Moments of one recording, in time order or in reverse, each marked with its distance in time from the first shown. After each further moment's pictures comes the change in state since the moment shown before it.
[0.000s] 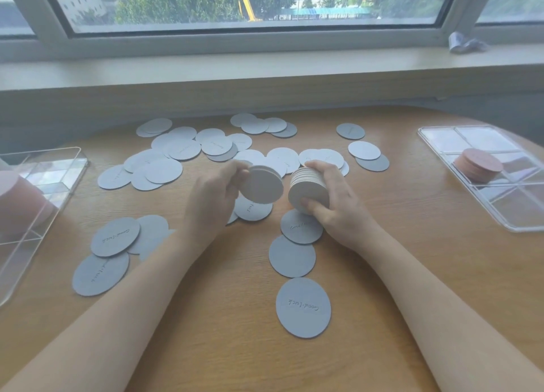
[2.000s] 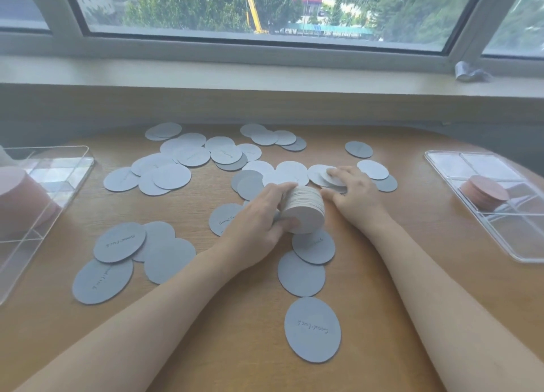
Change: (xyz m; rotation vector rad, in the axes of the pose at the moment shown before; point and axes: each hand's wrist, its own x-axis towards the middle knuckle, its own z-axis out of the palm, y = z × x) left_hand -0.011 0.013 0.032 -0.136 -0.374 -0.036; right_hand 0.069 0.067 -0.009 -0.376 0.096 0.164
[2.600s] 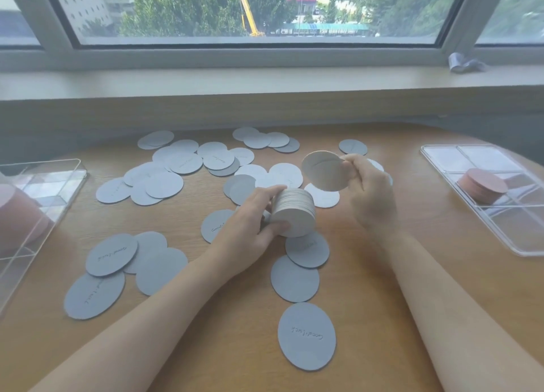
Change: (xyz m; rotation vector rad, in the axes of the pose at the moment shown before) left_hand -0.002 0.002 -0.003 -0.043 0.012 -0.021; right_hand -0.032 -0.030 -0.038 0.427 0.284 -0.123
